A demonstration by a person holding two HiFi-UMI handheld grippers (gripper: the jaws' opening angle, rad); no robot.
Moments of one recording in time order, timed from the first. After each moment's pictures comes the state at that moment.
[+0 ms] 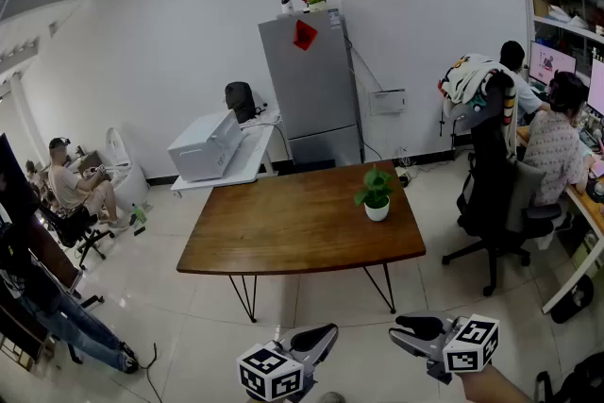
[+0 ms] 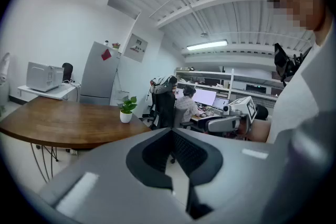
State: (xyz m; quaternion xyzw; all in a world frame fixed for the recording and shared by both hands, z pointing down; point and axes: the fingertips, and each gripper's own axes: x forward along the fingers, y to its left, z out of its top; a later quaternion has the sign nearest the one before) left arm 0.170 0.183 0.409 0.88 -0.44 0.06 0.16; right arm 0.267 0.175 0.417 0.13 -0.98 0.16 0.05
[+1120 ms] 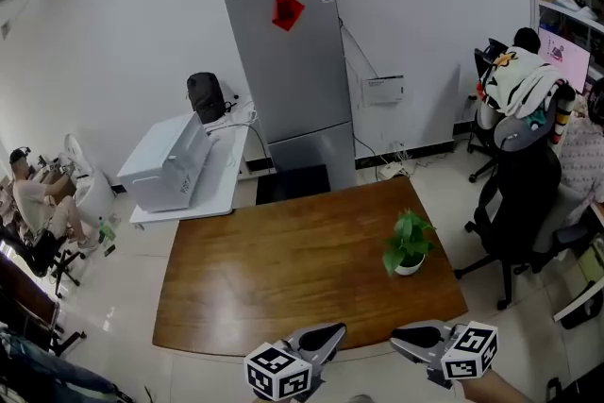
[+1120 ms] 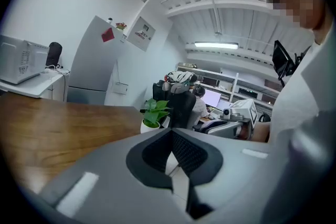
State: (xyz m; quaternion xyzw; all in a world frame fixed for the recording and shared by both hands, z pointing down) left arm 0.026 -0.157 0.453 0.91 -0.37 0.06 0.20; right arm 0.104 -0.135 0.466 0.16 -0.96 0.20 0.09
